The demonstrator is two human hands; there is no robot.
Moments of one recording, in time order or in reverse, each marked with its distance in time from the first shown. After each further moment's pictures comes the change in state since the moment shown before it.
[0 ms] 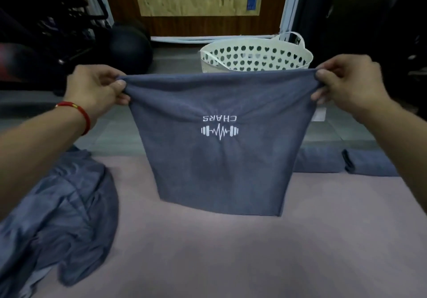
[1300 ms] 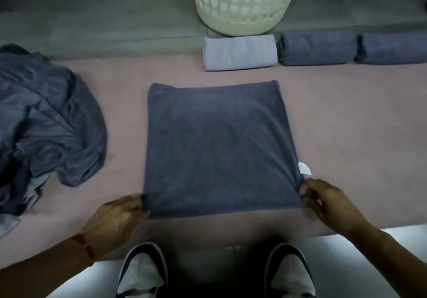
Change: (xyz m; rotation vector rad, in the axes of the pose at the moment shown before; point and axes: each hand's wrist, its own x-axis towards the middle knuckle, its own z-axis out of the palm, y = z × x) left_hand -0.357 -0.224 -0.007 0.617 -0.990 0.570; right_hand -0.406 0.204 0.039 -0.389 -0.768 0.249
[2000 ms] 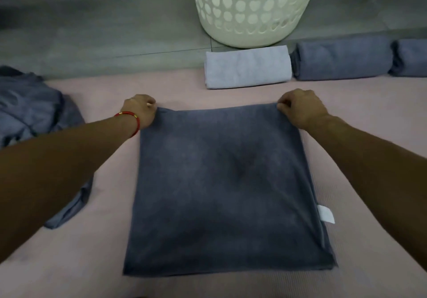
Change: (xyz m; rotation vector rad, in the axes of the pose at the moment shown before) left_hand 0.291 -0.134 -0.073 -0.291 0.149 -0.887; right_hand 0.301 -0.067 -0.093 -0.129 0.191 0.096
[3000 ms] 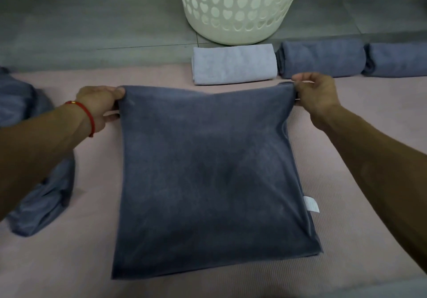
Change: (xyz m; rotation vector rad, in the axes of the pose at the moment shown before) left_hand -0.003 -0.022 -0.028 -0.961 -0.048 -0.334; right_hand -0.017 0.008 -0.034 0.910 0.275 0.352
